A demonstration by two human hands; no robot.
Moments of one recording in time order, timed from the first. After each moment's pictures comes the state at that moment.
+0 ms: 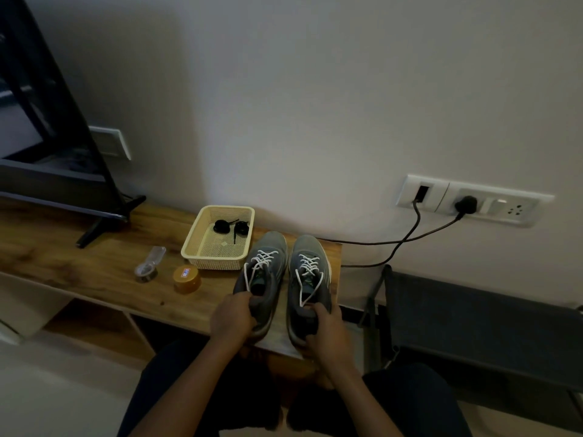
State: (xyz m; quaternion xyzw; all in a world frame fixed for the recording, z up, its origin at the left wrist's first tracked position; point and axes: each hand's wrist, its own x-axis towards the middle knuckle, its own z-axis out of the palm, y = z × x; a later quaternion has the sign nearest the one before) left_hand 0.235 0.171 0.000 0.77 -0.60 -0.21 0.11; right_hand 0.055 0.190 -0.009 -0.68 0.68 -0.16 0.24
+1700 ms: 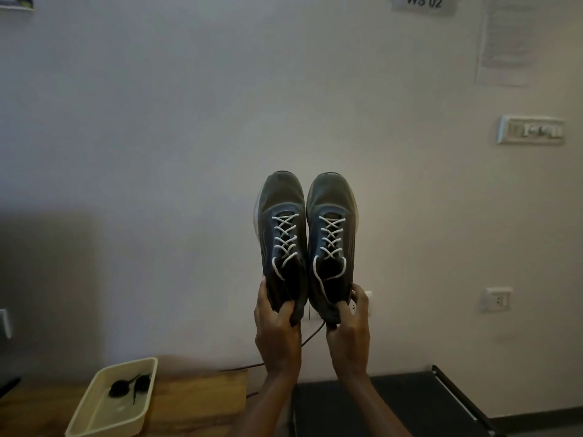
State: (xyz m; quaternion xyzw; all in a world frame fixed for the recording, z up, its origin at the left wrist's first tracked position) left_hand -0.016 0.196 0.202 0.45 -0.66 0.03 0.60; right_hand -0.124 0.224 0.205 -0.57 0.56 -0.56 -0.23
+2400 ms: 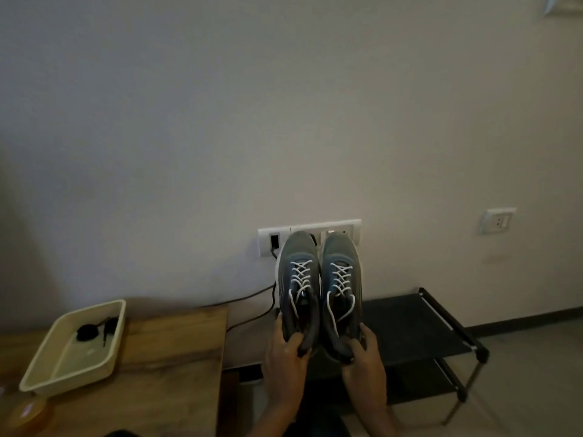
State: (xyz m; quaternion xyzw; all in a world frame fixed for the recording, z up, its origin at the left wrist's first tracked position) left_hand -0.068 0.185 0.010 0.51 -0.76 -0.15 0.38; right_hand -0.206 0.234 -0.007 -0.55 0.73 -0.41 -0.01
